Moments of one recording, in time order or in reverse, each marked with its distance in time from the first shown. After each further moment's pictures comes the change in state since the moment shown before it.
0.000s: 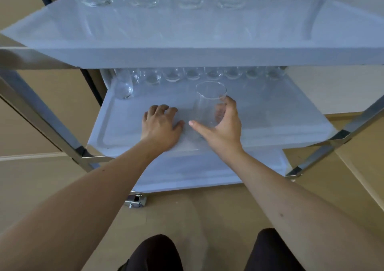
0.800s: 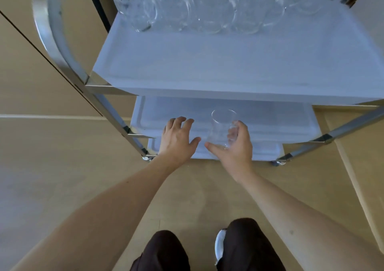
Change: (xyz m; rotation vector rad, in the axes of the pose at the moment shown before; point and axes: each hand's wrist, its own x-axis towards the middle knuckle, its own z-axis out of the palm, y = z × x) left_hand -0.093 0.059 -0.103 -0.095 -0.206 -0.123; right_hand -0.063 -0.091 -0.077 -0.054 -0.207 0.315
